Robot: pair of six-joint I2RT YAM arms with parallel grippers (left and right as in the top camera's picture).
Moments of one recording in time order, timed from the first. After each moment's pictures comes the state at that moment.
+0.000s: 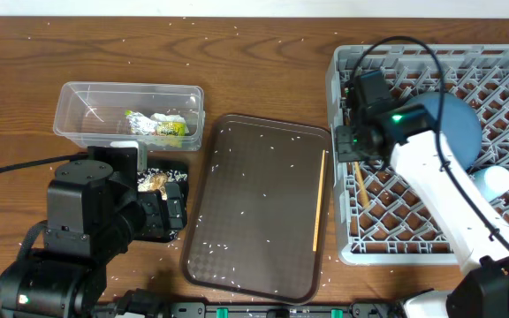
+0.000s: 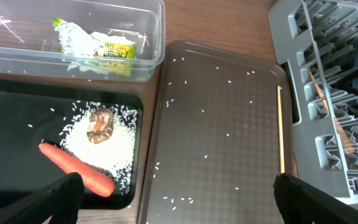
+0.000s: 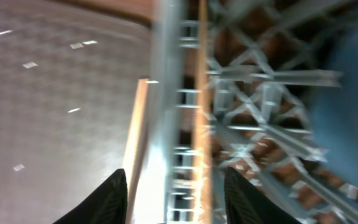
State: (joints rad) left arm -0.18 0.83 1.24 -1.23 0.12 -0.24; right arm 0.37 1.58 1.30 -0.96 0.08 0.29
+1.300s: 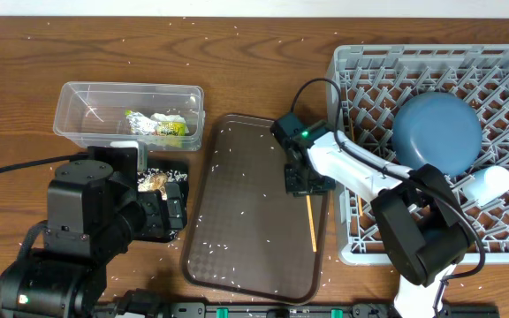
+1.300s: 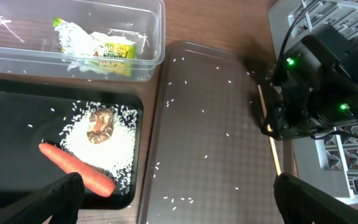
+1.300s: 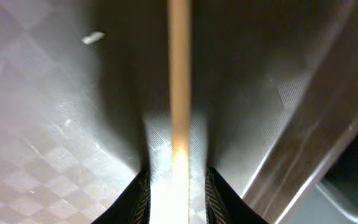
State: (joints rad) left arm -0.18 0.83 1.24 -1.23 0.12 -0.24; right arm 0.60 1.97 1.27 -0.92 0.02 0.54
